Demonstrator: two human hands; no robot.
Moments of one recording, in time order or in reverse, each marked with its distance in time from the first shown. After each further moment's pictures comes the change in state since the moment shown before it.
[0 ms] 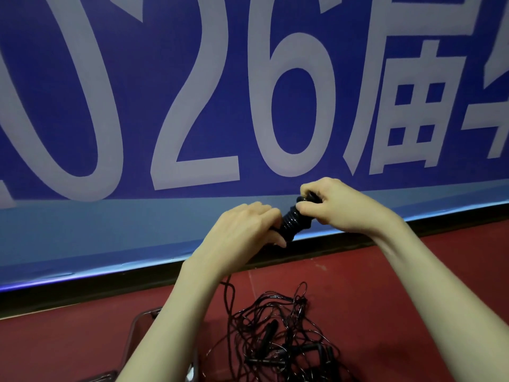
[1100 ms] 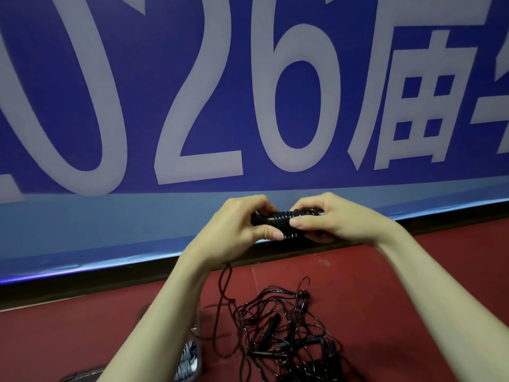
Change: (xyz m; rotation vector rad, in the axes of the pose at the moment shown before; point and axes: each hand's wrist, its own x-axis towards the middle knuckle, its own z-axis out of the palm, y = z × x) left_hand -0.008 -0.007 -0.008 -0.557 -0.072 -0.333; right_hand -0.009 0.014 0.016 0.347 -0.249 -0.039
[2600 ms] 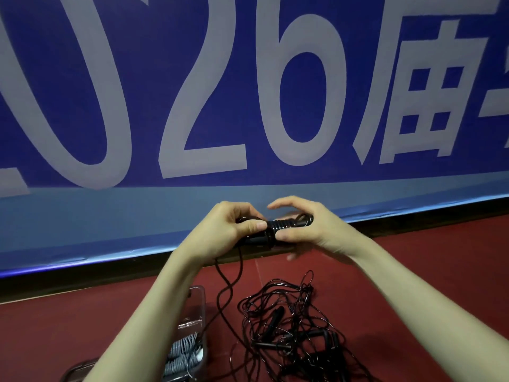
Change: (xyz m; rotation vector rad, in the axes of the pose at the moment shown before) left_hand -0.015 -0.028 -0.007 -0.193 -0.030 -0.165; right_hand 0.009 0.008 0.050 0.505 0.051 0.020
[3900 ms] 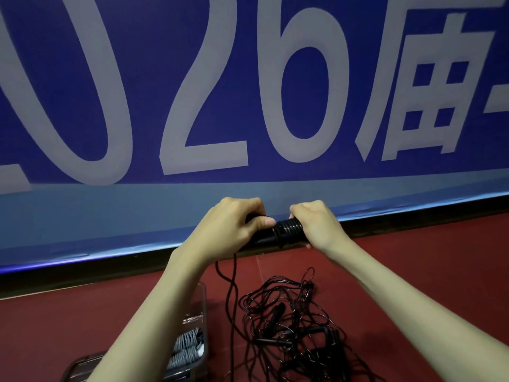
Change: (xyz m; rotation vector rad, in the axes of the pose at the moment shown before) left_hand 0.003 0.001 0.007 0.364 0.082 0.182; right_hand 0.017 0.013 0.013 -0.313 0.450 0.029
